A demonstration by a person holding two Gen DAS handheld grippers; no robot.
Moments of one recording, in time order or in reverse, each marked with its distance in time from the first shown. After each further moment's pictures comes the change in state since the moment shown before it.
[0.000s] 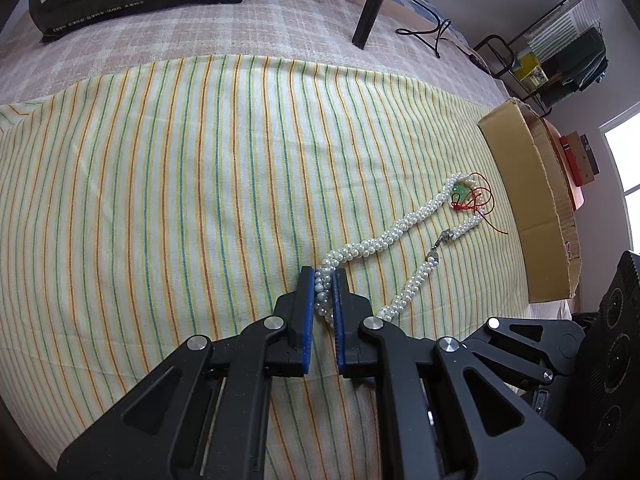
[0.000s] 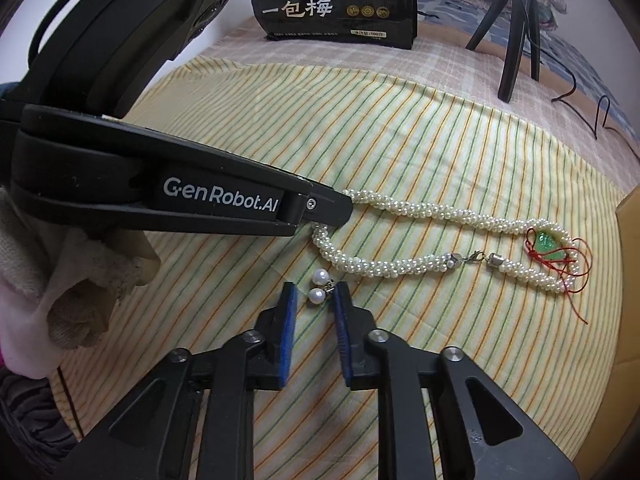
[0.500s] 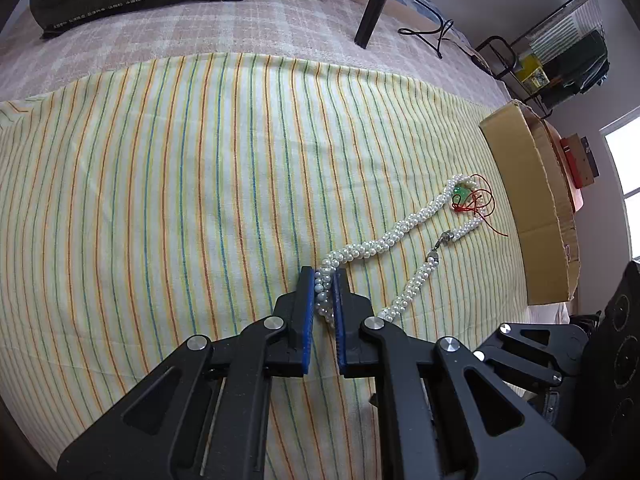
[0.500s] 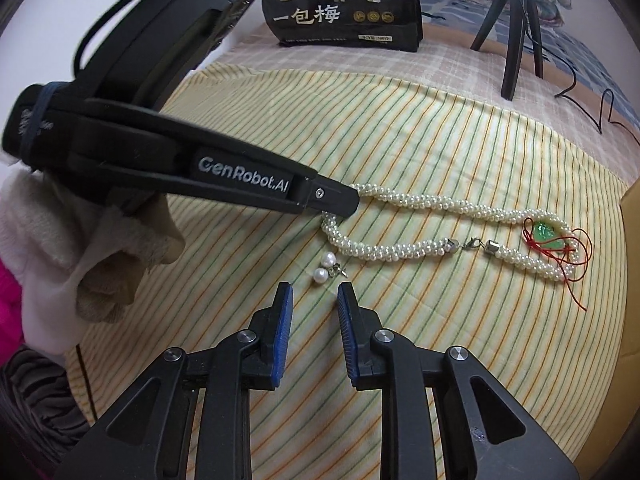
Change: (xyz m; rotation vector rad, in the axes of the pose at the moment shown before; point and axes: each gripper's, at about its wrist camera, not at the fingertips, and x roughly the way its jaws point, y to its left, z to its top) left arm 0.000 0.002 0.001 -0.008 0.006 -0.004; right arm -0.013 -0.011 -0.008 -0.006 -0.013 0.105
